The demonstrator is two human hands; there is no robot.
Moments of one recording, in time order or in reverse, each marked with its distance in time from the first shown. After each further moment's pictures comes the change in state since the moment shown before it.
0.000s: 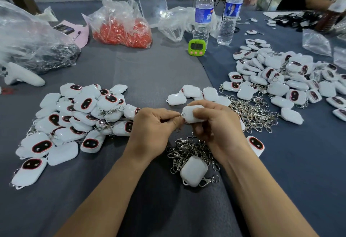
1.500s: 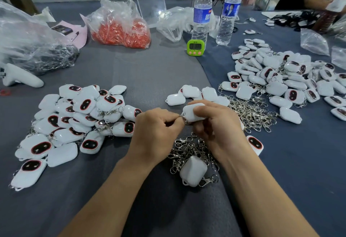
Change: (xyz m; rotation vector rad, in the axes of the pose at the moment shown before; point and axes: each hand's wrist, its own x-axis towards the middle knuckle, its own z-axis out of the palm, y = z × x) left_hand -0.002 0.003 0.007 0.321 0.085 0.156; right_hand -0.001 -0.002 0.003 0.059 0.050 0.011
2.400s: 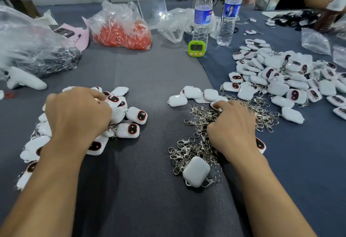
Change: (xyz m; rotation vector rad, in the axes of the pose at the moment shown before) left_hand 0.029 -0.038 -0.112 0.679 0.118 -0.407; right_hand -0.005 -0.011 -0.015 -1.447 0.367 -0.183
